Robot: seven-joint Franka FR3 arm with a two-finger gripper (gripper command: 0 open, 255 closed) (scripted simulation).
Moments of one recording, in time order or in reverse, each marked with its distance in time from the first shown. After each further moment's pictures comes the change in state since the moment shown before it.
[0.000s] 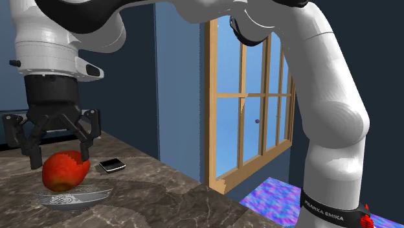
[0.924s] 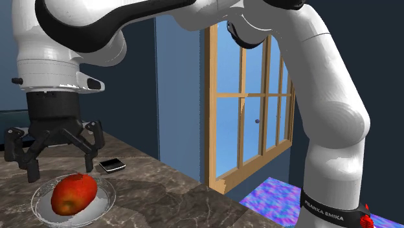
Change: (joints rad) arm 0.013 0.030 -0.018 -0.042 -0.029 0.062 0.016
